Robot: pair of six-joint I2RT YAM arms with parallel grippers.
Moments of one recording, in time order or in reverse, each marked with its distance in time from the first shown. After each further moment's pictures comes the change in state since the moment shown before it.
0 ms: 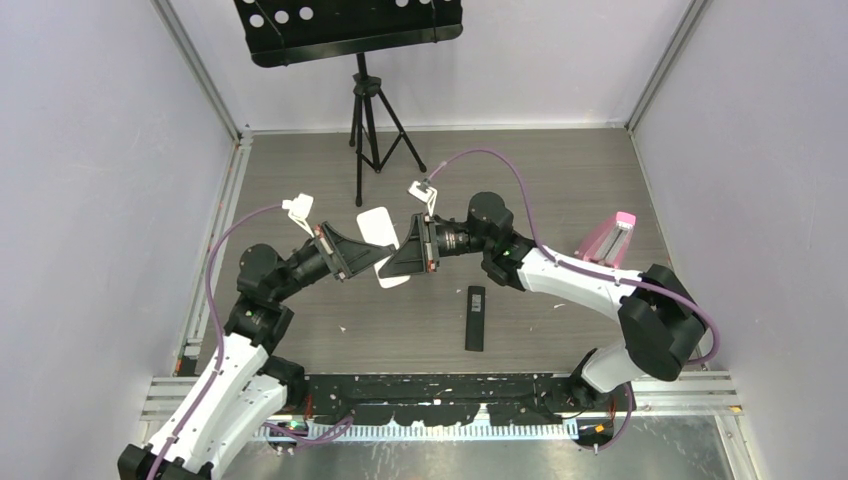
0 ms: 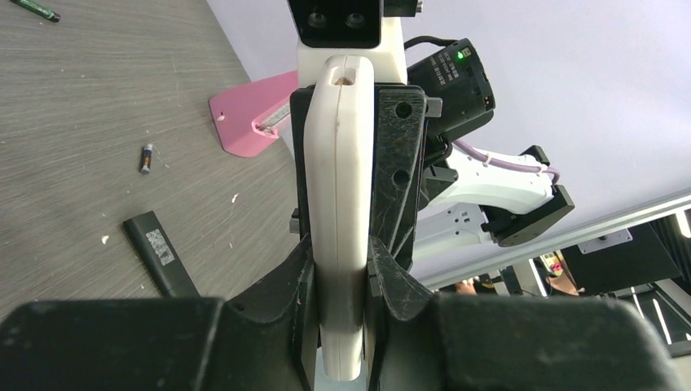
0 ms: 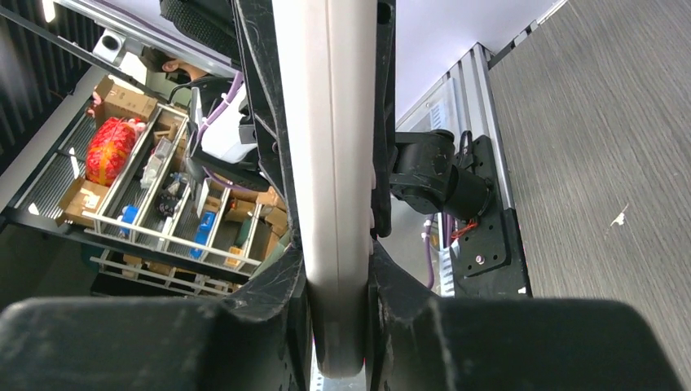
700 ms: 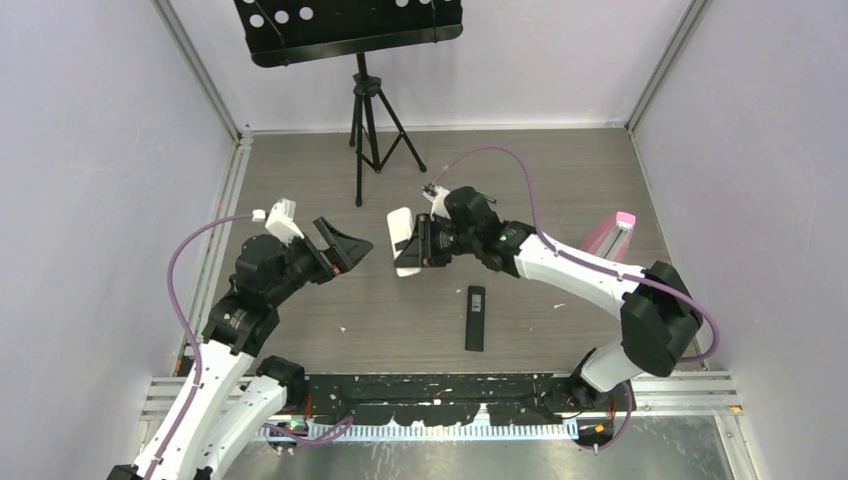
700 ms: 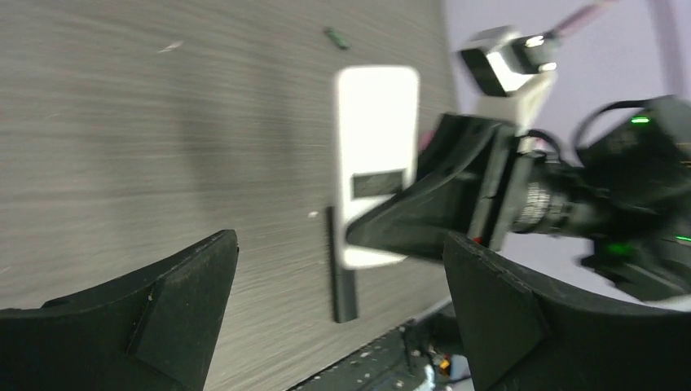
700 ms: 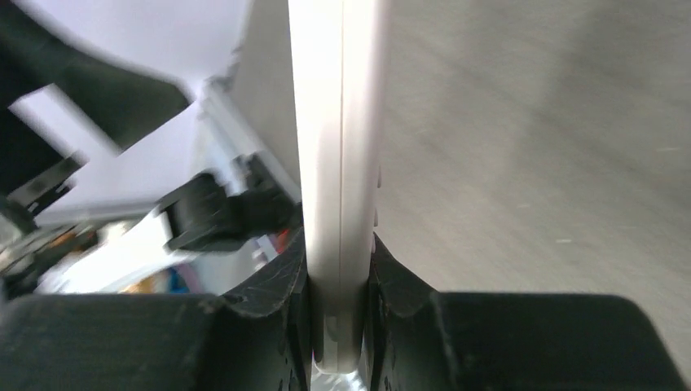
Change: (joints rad) left arm -0.002 -0.038 0.186 -0.627 -0.422 0.282; right arm -0.004 0.009 0.091 -0.637 0.429 -0.245
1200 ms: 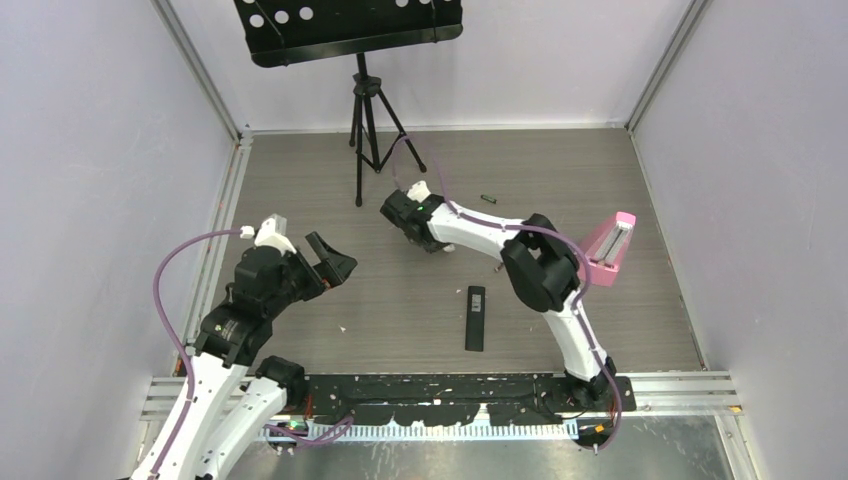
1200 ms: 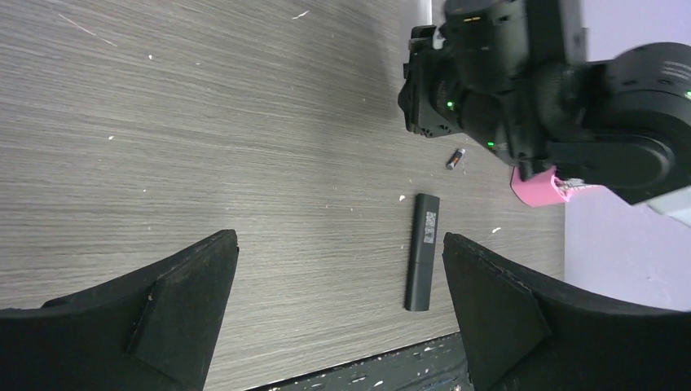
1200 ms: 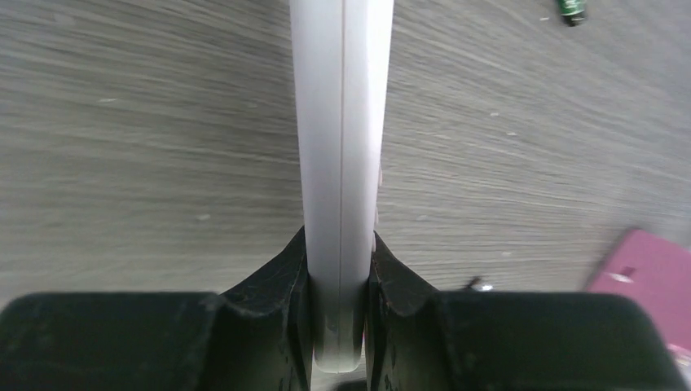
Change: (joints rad) left arm 0.000 -0.050 0.027 -0.304 -0.213 0.068; right arm 0.055 0.664 0.686 -0.768 1.057 -0.402
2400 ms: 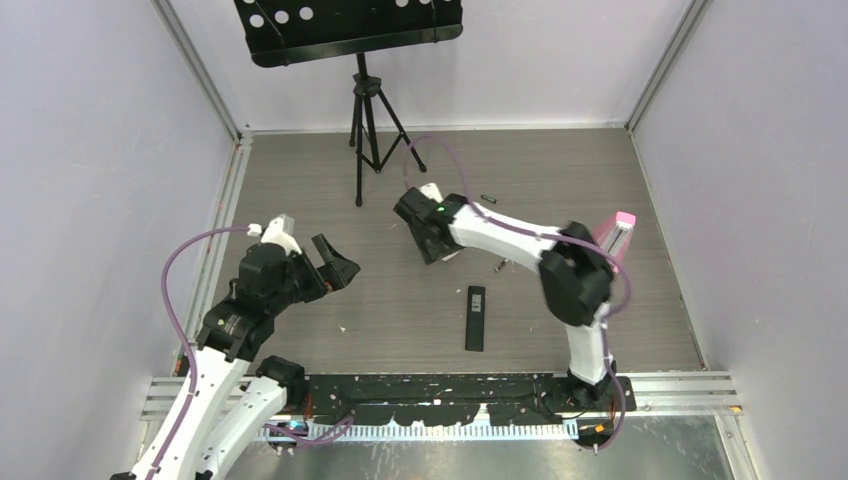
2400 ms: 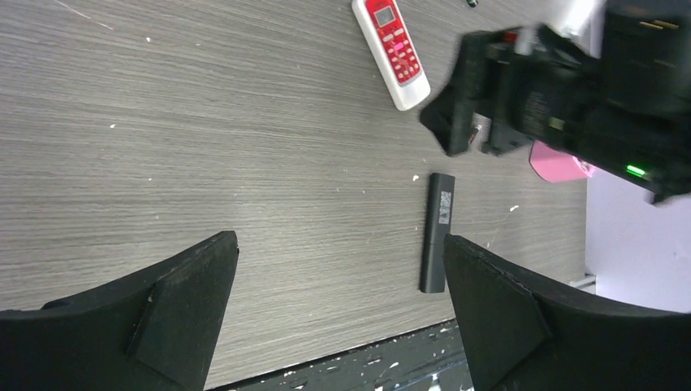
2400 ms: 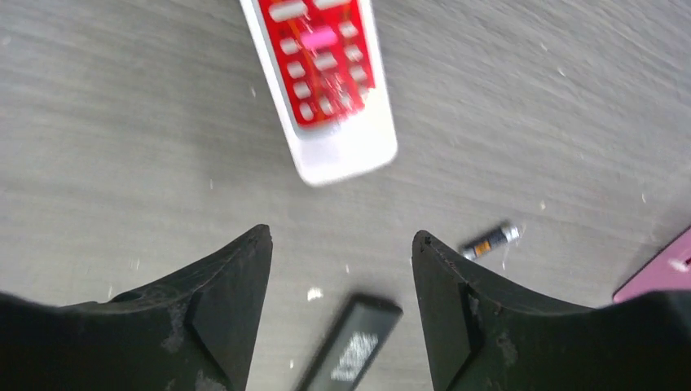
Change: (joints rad) left arm 0.000 0.032 0.007 -0.036 0.026 0.043; right arm 0.004 -0.108 -0.080 -0.049 -0.143 -0.040
